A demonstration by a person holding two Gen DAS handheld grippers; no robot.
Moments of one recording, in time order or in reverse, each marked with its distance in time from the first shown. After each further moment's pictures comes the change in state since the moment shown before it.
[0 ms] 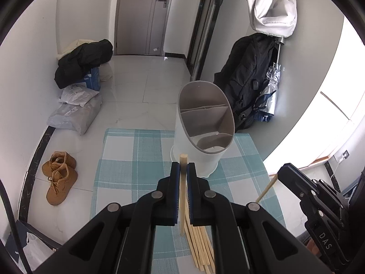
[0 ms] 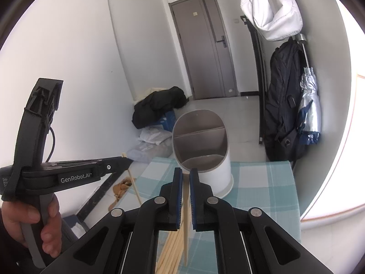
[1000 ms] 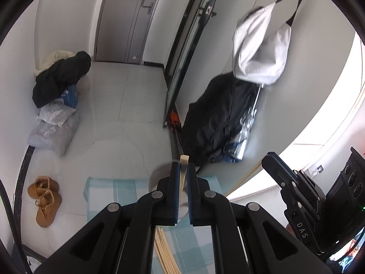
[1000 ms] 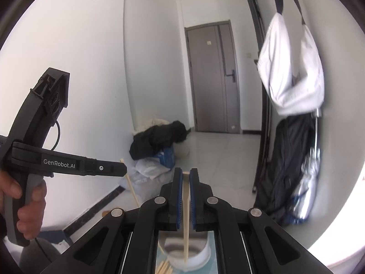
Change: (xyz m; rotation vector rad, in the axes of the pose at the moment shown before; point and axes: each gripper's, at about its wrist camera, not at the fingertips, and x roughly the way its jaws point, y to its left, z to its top) left arm -0.036 -0.012 0.140 -0.032 -0.024 -0.167; right arm -0.002 -0.007 0.153 -0.146 -0.179 0.011
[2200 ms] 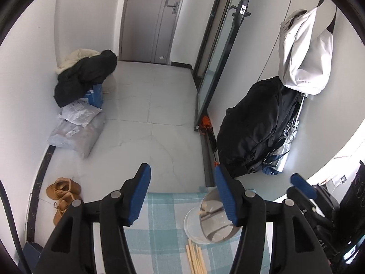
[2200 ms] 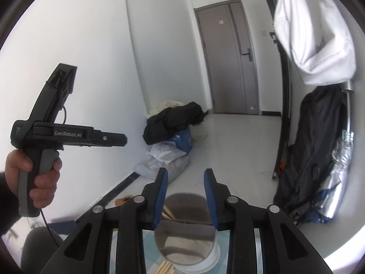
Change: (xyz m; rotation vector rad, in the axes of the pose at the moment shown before) left arm 0.033 0.059 0.010 -0.037 -0.009 0.191; right arm 0.065 -0.024 -0.028 0.036 0.127 0.128
